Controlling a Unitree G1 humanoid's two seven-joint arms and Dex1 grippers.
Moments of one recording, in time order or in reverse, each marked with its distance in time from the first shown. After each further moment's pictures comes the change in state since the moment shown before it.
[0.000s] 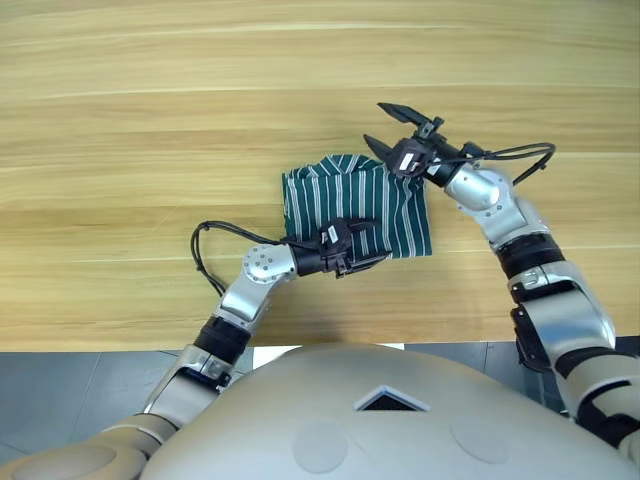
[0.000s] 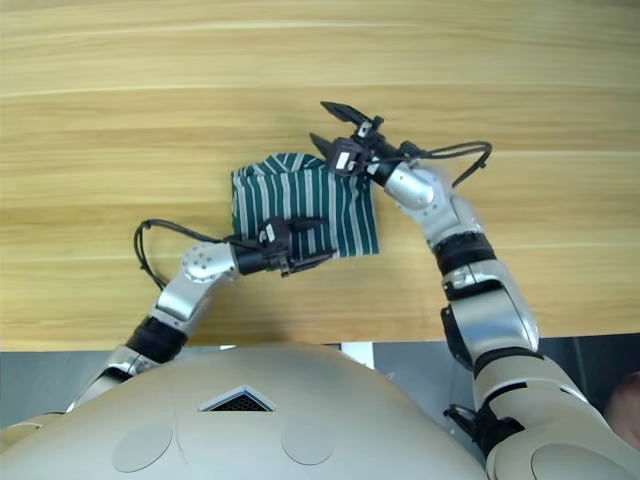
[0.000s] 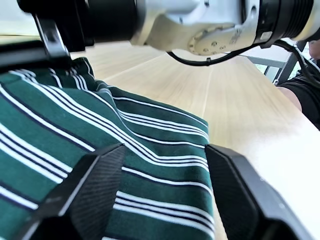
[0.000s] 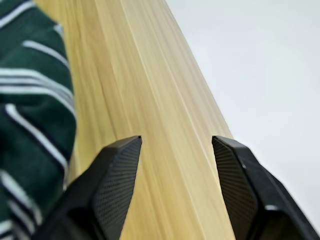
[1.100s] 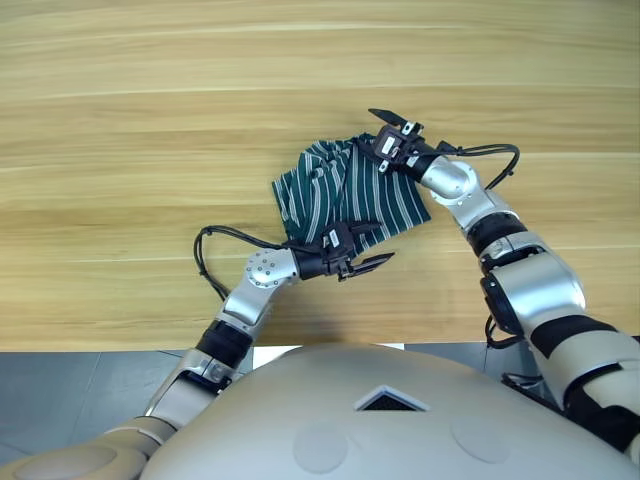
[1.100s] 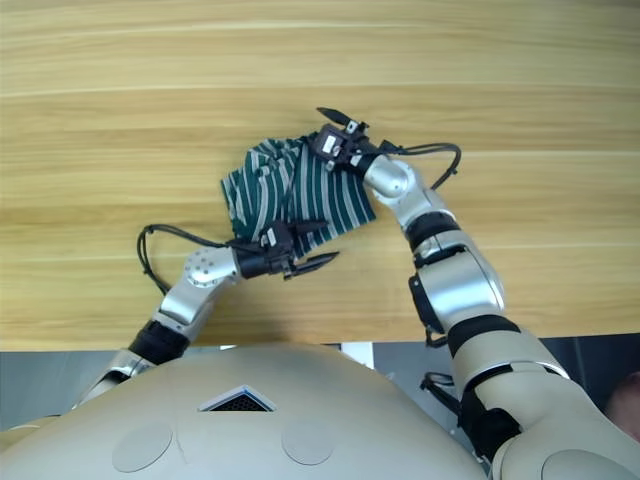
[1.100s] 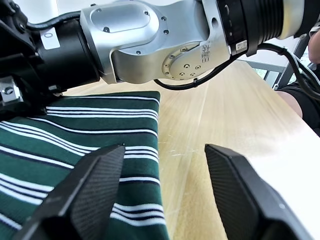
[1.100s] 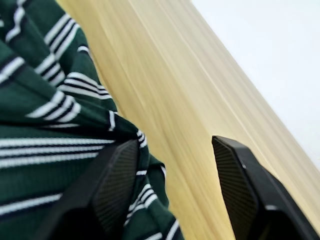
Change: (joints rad) left arm 0.018 -0.007 -0.011 0.011 -0.007 -0.040 0.016; right arm -0.197 0.163 0.016 0.485 0.095 -0.007 -0.001
